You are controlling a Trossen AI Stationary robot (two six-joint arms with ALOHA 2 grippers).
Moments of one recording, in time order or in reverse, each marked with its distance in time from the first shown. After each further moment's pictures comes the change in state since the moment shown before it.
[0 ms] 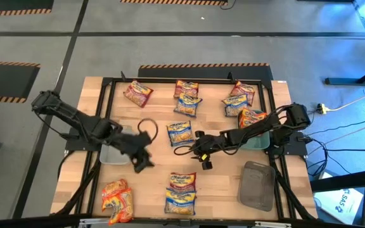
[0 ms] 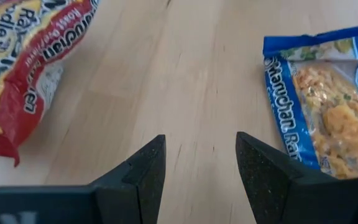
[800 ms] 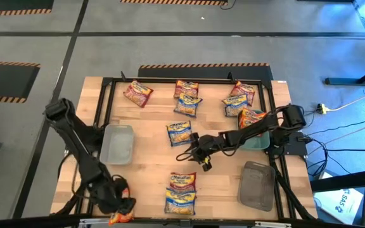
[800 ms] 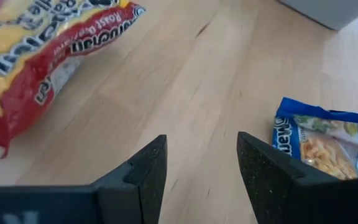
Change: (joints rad) left arm -0.535 0.327 -0.002 0.182 0.178 -1.291; right arm -0.001 0.059 0.000 0.149 -0.045 -0.317
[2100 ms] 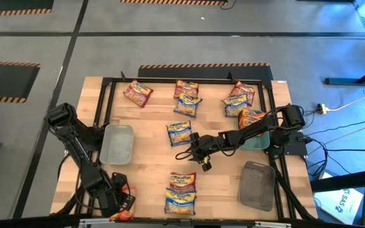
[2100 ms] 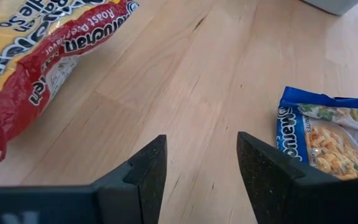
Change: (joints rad) left arm -0.033 0.067 -0.001 -0.183 -0.181 0.127; right arm -0.002 0.003 0.000 -0.009 0.000 0.060
